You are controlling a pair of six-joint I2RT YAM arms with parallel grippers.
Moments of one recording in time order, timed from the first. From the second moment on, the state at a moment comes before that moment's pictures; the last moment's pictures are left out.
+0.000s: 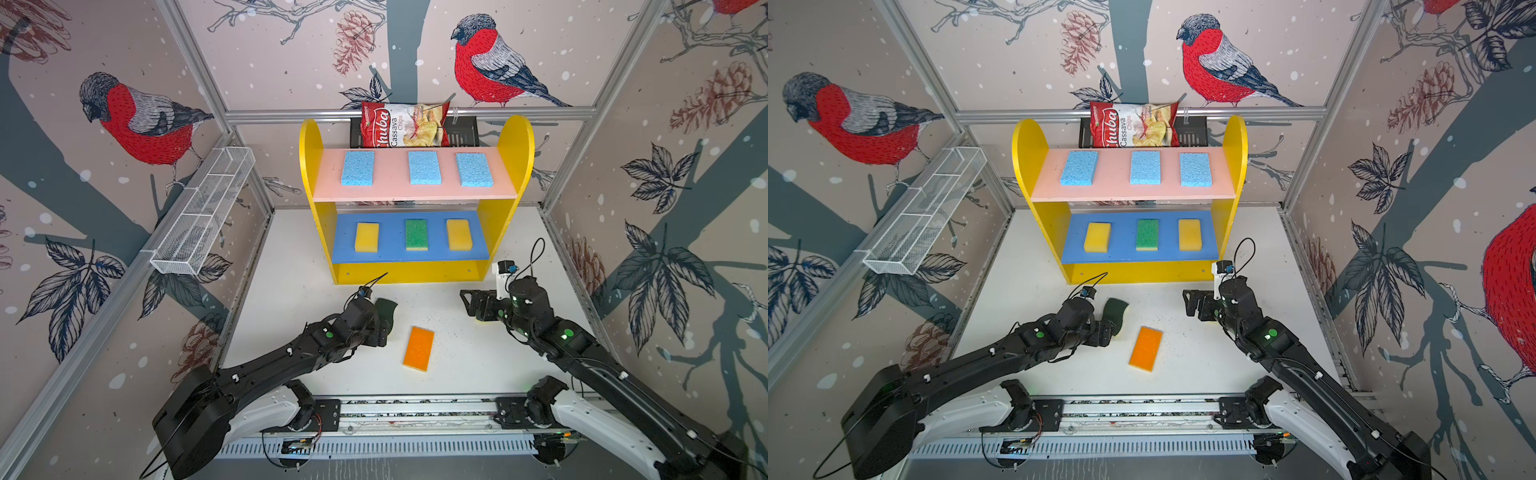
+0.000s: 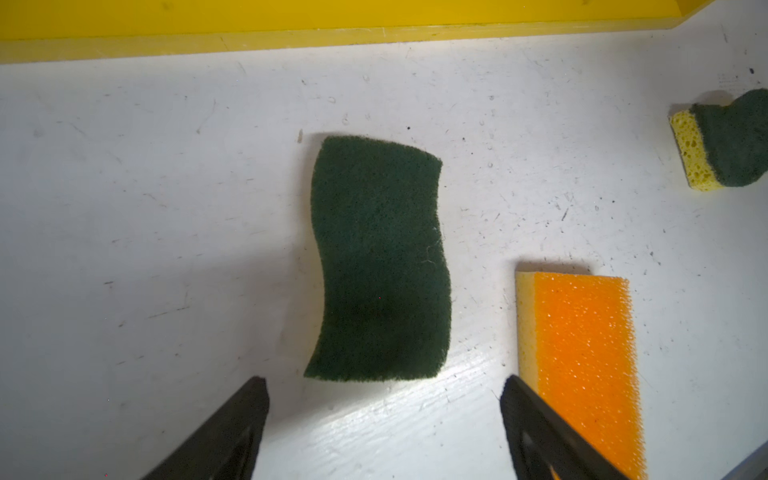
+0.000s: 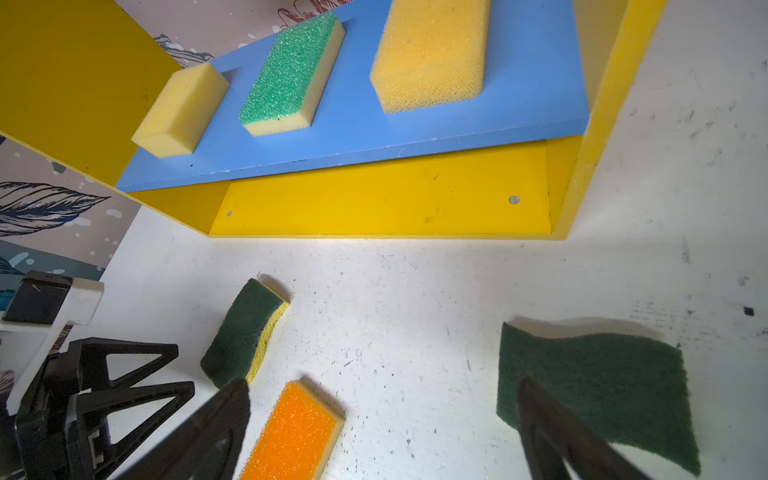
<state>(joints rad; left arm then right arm) -0.80 1.09 0.49 -0.31 -0.08 -0.56 0.63 0.77 0.61 -0.41 0.05 0.48</state>
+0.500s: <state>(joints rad) -0.81 1.23 0.51 -0.27 -0.10 -0.52 0.63 0.77 0.61 -0.43 0.05 0.52</state>
